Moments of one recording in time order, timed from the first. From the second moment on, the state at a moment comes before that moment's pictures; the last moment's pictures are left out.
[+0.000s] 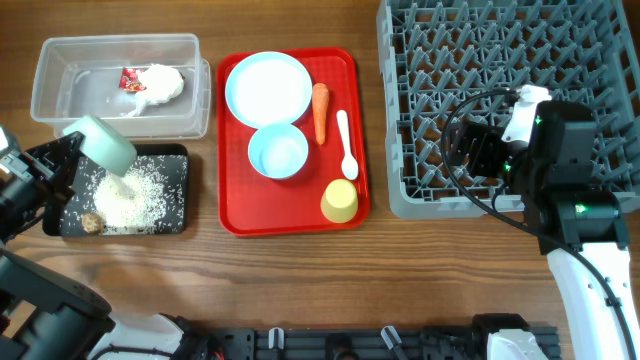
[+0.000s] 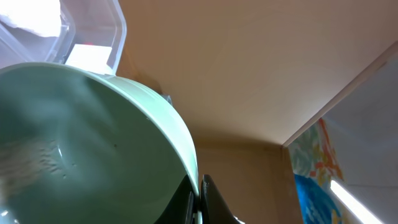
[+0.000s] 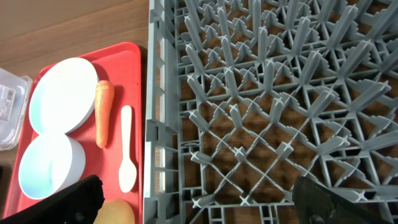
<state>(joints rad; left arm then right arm) 0.94 1.73 1.24 -1.11 1.51 0.05 0.02 1.08 1.02 -0.70 -0.15 0.22</state>
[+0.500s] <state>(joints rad) 0.94 1.73 1.24 -1.08 1.51 0.03 0.02 1.08 1.02 -0.70 -0.15 0.22</state>
